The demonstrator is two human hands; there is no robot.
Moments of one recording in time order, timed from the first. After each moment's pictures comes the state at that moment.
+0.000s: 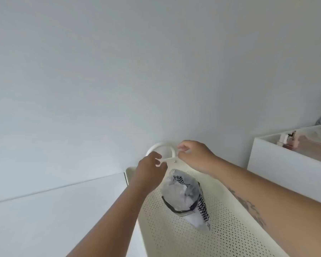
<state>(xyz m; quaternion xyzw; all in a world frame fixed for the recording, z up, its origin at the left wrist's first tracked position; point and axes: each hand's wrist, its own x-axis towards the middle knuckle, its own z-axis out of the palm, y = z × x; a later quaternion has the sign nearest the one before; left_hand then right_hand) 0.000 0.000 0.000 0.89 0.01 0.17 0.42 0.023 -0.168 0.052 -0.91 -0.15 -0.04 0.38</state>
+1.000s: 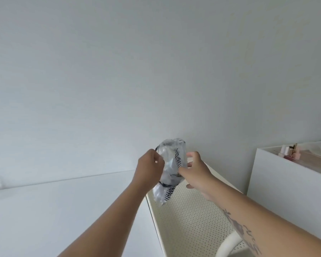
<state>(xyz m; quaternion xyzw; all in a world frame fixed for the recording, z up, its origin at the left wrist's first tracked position) -0.096 0.005 0.033 0.84 0.02 0.27 0.47 -0.082 -0.154 0.040 -0.84 -0.09 -0.02 0.53</state>
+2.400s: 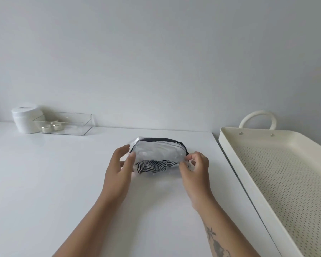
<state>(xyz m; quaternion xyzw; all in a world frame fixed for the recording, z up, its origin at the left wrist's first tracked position) -0.258 0.243 -0.101 0.70 0.21 0.34 0.59 -0.140 0.083 -0.113 -0.75 -0.16 -0.02 0.64</state>
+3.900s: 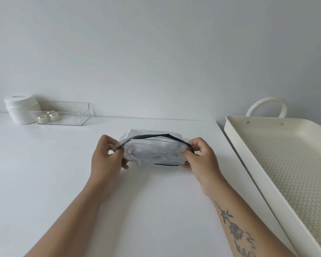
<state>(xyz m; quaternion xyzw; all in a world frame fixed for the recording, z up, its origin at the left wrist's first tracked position) -0.250 0.280 -0.108 0.68 0.24 0.38 0.57 -0.118 0.086 -0.113 -0.70 -0.19 0.04 0.69</state>
